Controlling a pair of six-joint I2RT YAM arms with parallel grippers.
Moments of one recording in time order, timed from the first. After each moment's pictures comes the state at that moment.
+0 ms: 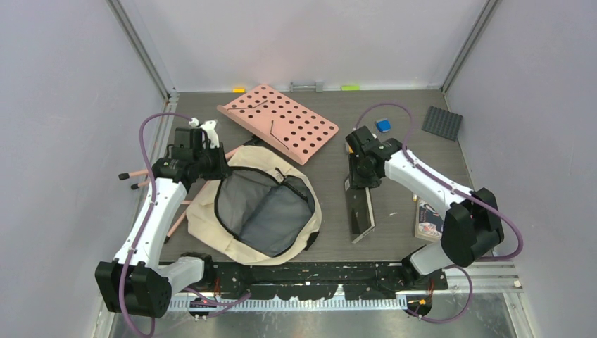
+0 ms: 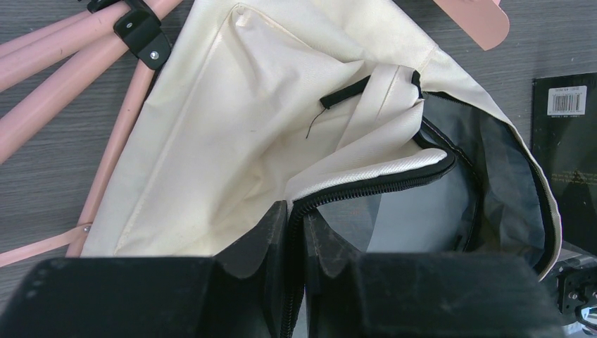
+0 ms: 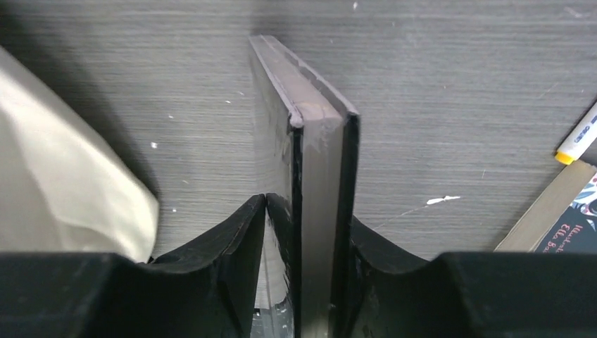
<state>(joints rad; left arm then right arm) -0.12 1.11 1.03 -0.76 0.20 -0.18 0.52 1.46 1.14 -0.86 0.17 0.47</state>
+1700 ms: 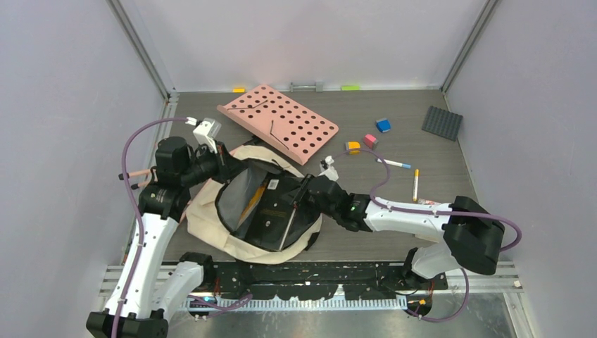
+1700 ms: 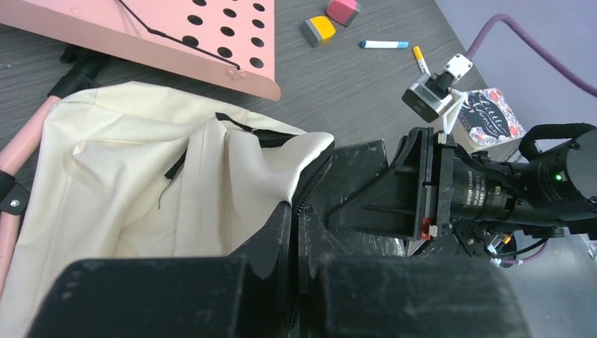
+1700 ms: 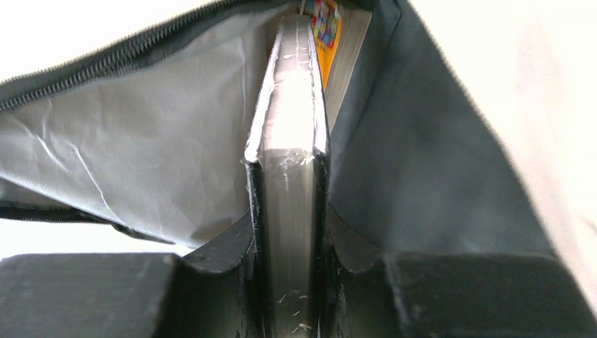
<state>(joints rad) -0.14 0.84 0.95 -0.52 0.59 -0.21 1.05 1.41 0.79 0.09 0.17 1.35</state>
